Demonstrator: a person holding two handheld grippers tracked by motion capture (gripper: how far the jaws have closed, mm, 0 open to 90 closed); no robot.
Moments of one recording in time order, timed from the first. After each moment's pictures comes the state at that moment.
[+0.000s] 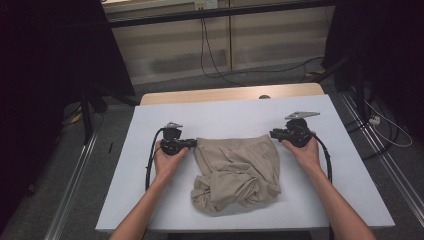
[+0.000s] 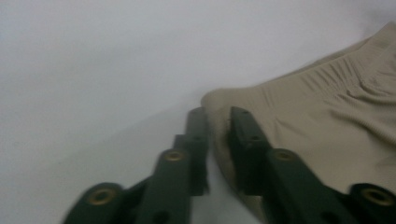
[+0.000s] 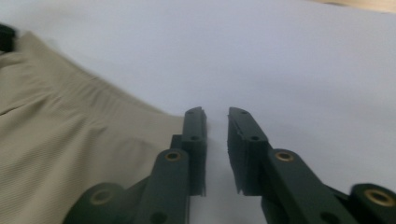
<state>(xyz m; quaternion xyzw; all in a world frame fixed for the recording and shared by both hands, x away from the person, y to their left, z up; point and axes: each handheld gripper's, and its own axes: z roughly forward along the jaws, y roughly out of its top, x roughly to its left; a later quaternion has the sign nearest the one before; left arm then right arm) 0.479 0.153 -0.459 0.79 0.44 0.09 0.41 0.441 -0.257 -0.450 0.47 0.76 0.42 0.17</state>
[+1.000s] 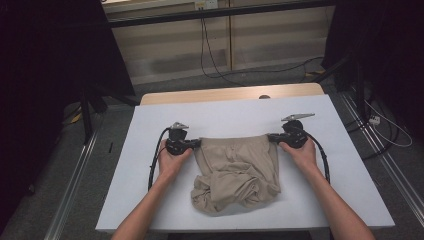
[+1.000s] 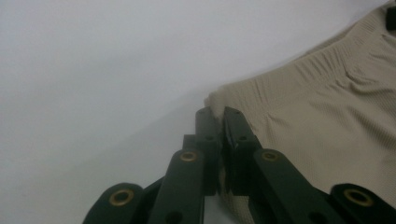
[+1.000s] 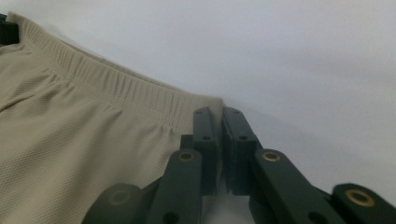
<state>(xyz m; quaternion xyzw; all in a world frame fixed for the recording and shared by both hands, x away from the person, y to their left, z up) 0.478 0.138 -0.458 0.80 0.41 0.10 0.43 0.447 -0.254 -0.461 0.50 0.75 0.41 0.14</state>
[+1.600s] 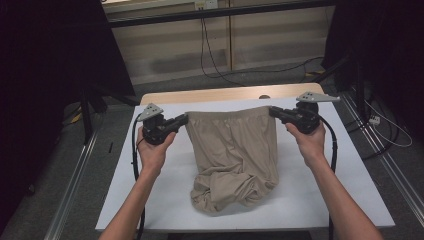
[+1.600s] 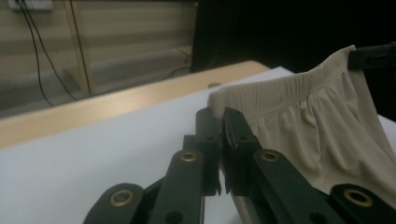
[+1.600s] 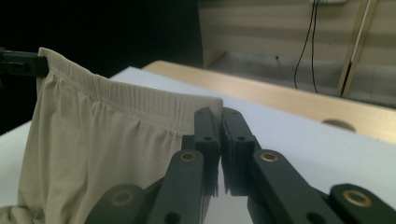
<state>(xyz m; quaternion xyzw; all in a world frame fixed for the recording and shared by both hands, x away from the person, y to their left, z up) 0.438 0.173 -0.346 0.73 0.34 0.18 0.57 0.416 -0.252 -0.357 0.42 0.69 0.55 0.22</state>
